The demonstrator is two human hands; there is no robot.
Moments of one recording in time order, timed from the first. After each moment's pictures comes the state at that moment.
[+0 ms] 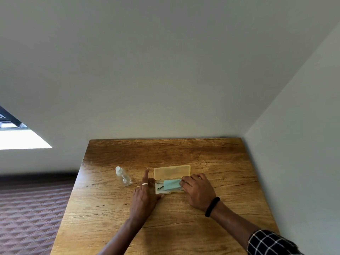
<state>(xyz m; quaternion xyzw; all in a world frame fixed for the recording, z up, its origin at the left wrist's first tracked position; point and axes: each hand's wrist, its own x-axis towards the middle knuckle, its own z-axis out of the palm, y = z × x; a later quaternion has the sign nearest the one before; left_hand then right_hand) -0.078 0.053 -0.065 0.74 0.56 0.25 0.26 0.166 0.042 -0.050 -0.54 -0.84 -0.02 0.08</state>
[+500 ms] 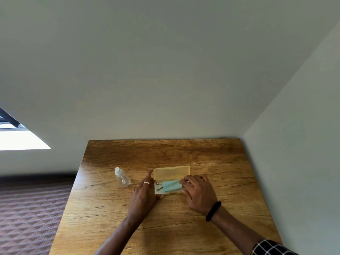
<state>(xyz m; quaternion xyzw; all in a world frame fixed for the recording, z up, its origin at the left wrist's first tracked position) -0.084 0.059 -0.066 0.75 0.55 0.25 0.27 0.162 0.030 -0.039 -0.59 -0.80 0.01 0.13</state>
